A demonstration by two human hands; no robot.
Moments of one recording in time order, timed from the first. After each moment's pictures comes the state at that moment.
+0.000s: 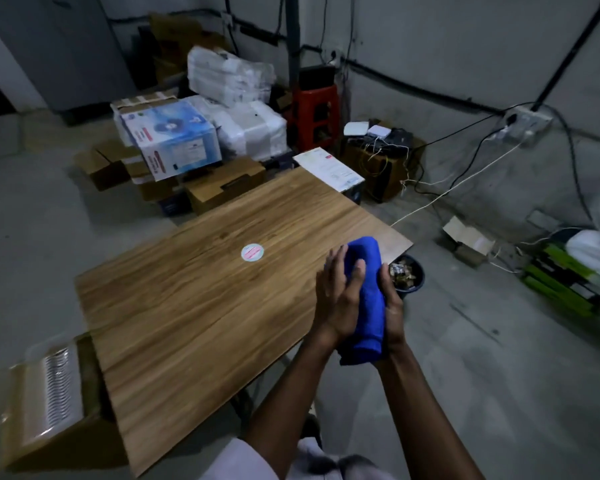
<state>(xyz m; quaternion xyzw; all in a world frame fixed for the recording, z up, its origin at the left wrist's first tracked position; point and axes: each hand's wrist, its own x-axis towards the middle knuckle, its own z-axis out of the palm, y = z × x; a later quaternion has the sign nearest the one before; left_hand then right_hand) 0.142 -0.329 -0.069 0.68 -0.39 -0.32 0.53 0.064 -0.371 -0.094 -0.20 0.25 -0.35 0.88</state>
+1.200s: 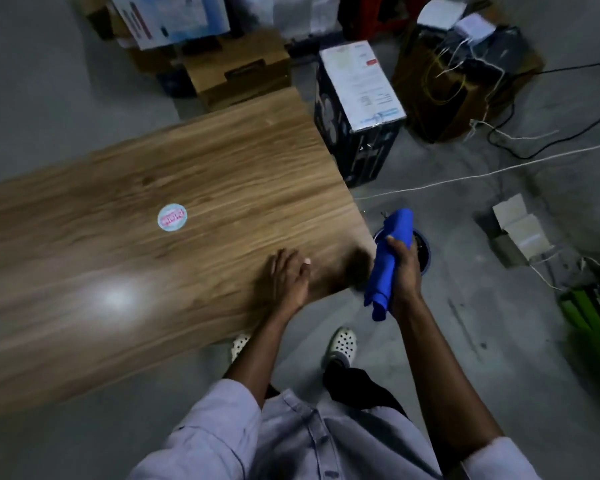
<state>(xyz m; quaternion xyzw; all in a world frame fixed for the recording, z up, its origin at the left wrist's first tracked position) 0.158 -0.640 -0.285 0.89 -0.20 -0.24 0.33 0.036 -0.805 -0.226 -0.39 0.50 -0.23 0.73</state>
